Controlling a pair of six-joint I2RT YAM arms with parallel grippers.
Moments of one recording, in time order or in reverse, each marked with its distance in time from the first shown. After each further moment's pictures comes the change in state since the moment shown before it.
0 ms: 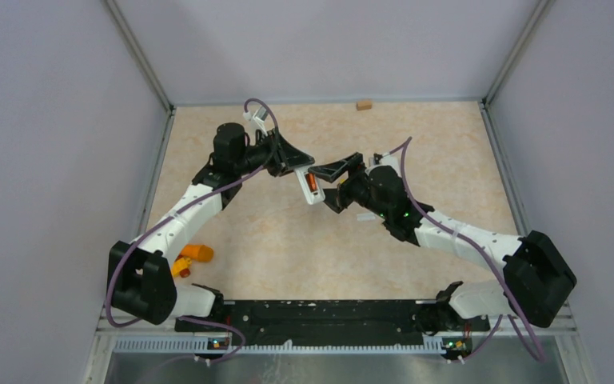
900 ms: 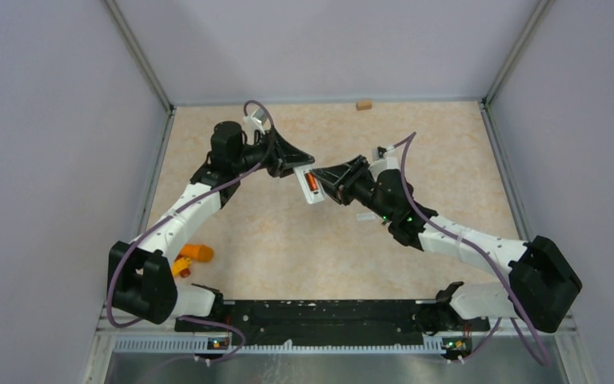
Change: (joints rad) left arm 0.021 0.000 0.008 -0.005 0.079 -0.170; right arm 0.002 -0.035 -0.044 0.137 0.018 -0.162
